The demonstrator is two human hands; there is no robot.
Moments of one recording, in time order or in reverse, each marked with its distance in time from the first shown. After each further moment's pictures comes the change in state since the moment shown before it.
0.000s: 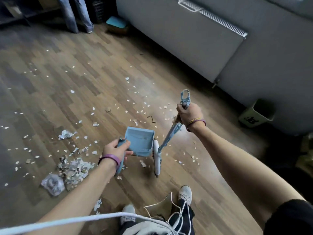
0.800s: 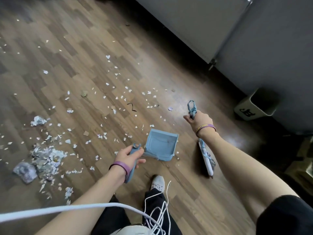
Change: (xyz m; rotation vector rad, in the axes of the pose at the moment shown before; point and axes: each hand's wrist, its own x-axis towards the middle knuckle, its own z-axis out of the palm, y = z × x) left_hand 0.027 -0.023 0.316 0.042 -0.099 -0.237; right_hand 0.200 0.277 -0.092 -0.380 -0.283 0.109
